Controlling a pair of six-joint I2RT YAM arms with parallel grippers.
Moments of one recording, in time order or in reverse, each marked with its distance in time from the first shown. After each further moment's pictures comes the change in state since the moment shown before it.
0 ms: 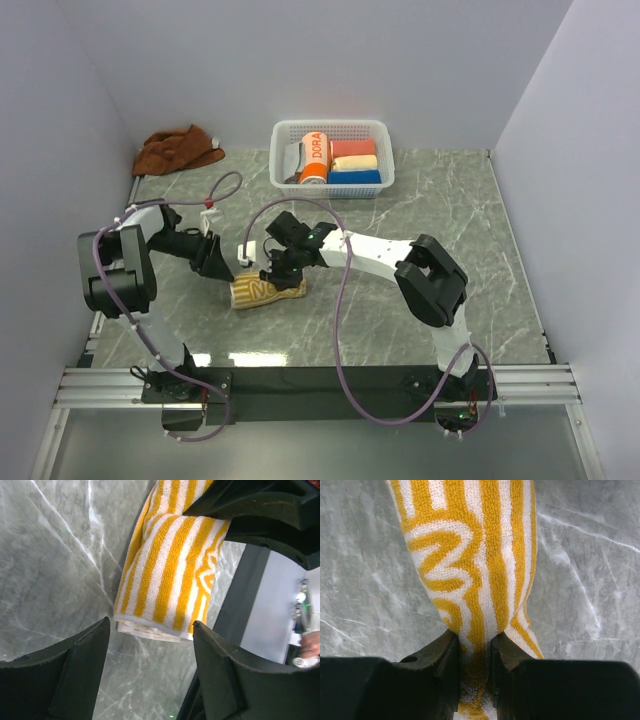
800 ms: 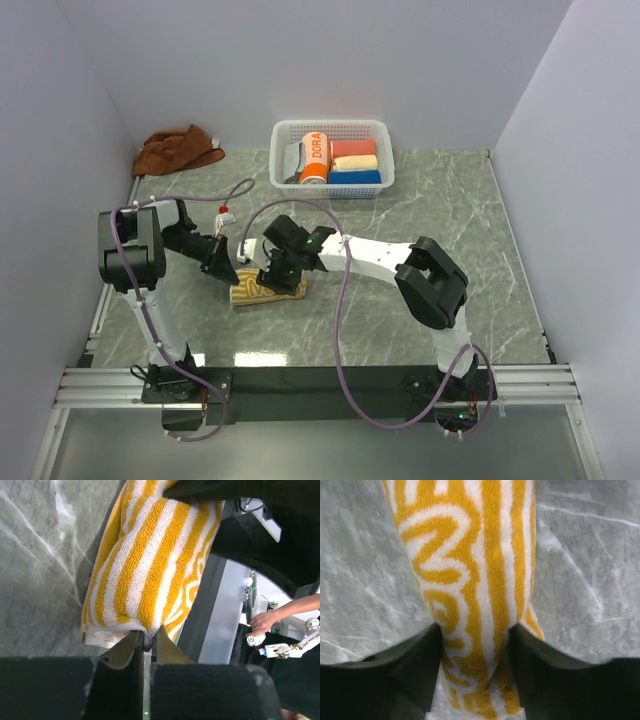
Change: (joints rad) left arm -0.066 0.220 0.105 -0.163 0.027 0.027; right arm 0.016 -0.008 -0.012 0.035 0.104 0.151
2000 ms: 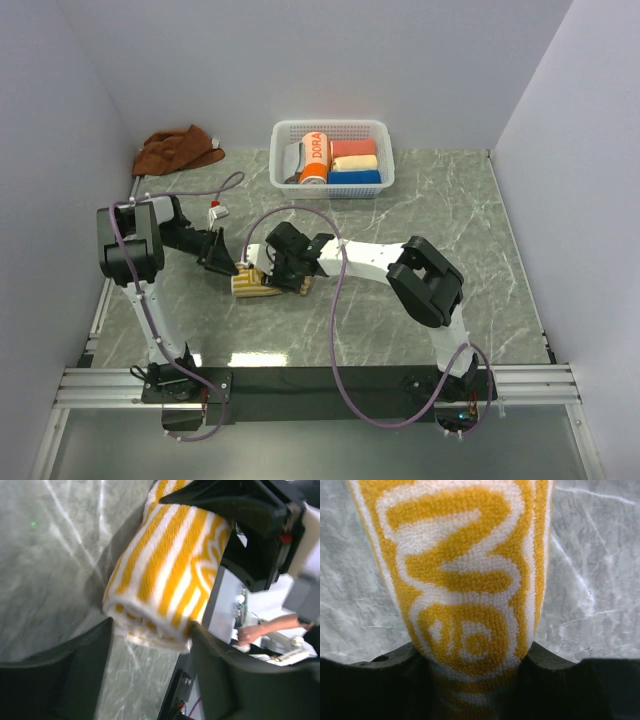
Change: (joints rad) left arm 0.047 0.091 0.085 -0.002 0.046 -0.047; right arm 0.002 0.027 -0.077 0.103 0.117 -0.051
